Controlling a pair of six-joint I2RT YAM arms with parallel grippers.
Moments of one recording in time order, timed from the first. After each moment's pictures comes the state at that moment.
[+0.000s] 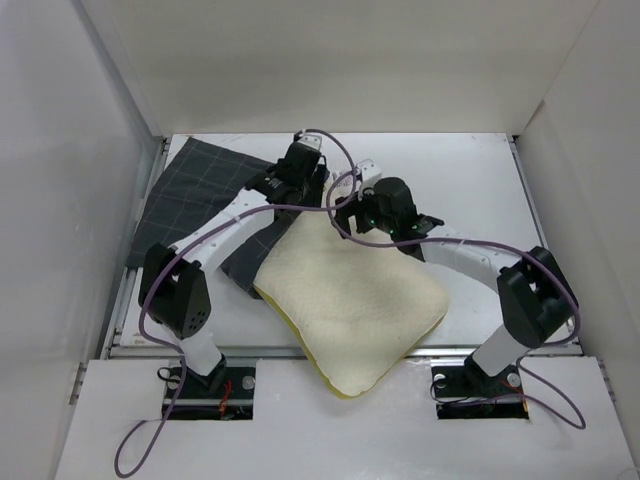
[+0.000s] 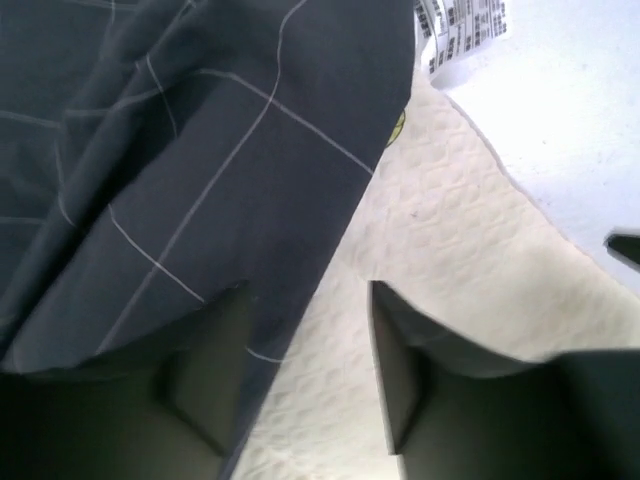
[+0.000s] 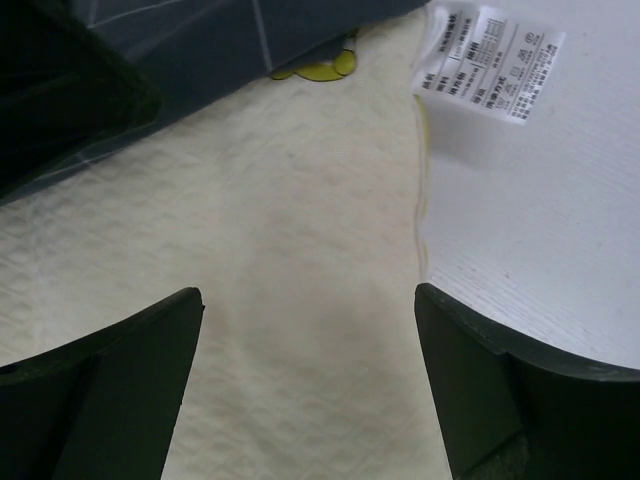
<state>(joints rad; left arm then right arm) -0.59 1.69 1.47 -0.57 -0.31 -0.27 0.64 1.59 1.03 0.12 -0.04 0.13</state>
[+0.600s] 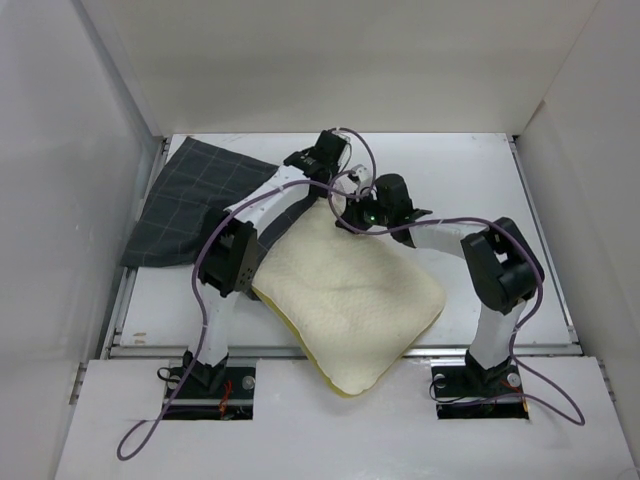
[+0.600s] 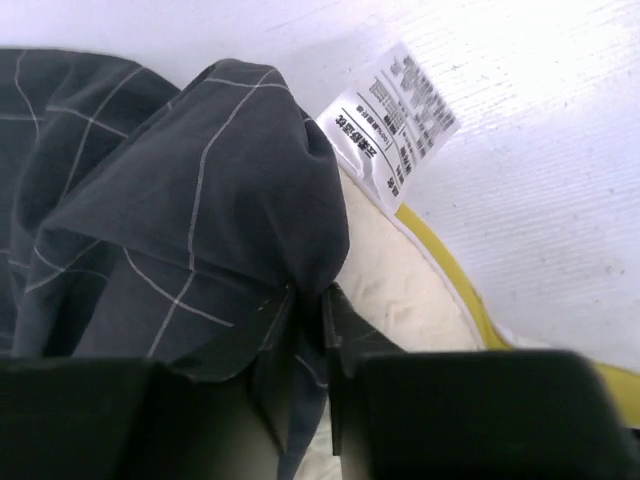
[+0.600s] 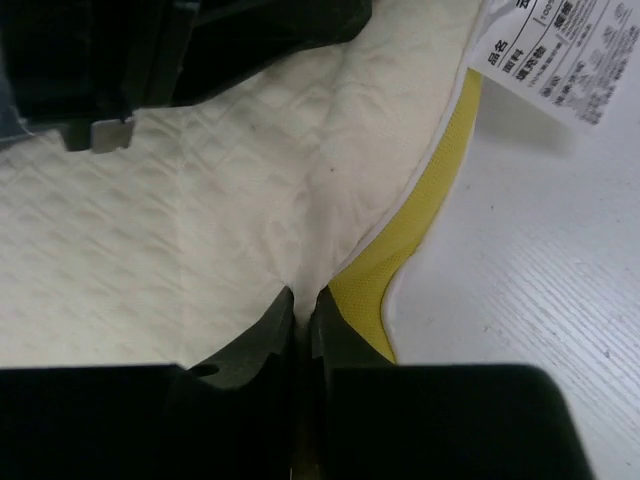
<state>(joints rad) -0.59 2.11 1.87 -0.66 -0.27 -0.10 0.50 1.86 1.10 0.25 -0.43 0.13</state>
